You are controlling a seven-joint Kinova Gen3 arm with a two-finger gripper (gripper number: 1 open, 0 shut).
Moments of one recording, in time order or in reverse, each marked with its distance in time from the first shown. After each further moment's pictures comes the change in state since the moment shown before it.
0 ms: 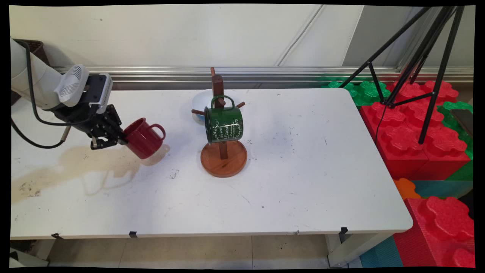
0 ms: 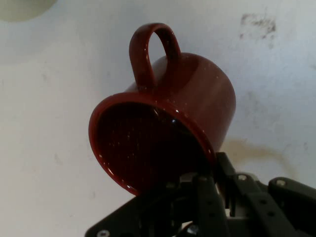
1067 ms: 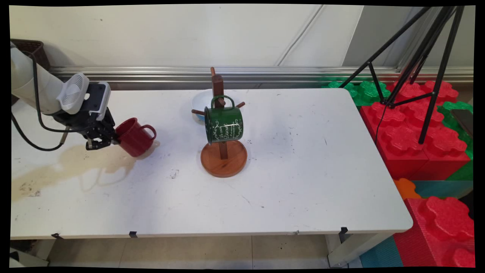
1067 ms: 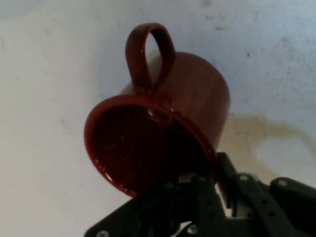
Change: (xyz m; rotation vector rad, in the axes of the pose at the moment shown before) arm -0.024 -0.006 0.024 0.030 -0.079 0.024
